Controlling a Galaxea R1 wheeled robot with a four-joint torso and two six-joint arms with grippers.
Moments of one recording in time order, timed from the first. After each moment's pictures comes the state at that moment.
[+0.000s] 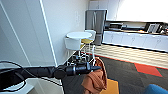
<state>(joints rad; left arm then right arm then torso) 0.20 2.42 -0.97 0.00 -0.04 -0.82 -1.66 2.95 -2.65 -0.52 0.21 0.53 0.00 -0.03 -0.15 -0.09</state>
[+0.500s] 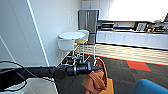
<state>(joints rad) 0.20 2.44 -0.97 0.00 -0.04 -0.82 -1.66 2.96 -2.65 -0.52 0.21 0.53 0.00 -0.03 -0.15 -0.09</state>
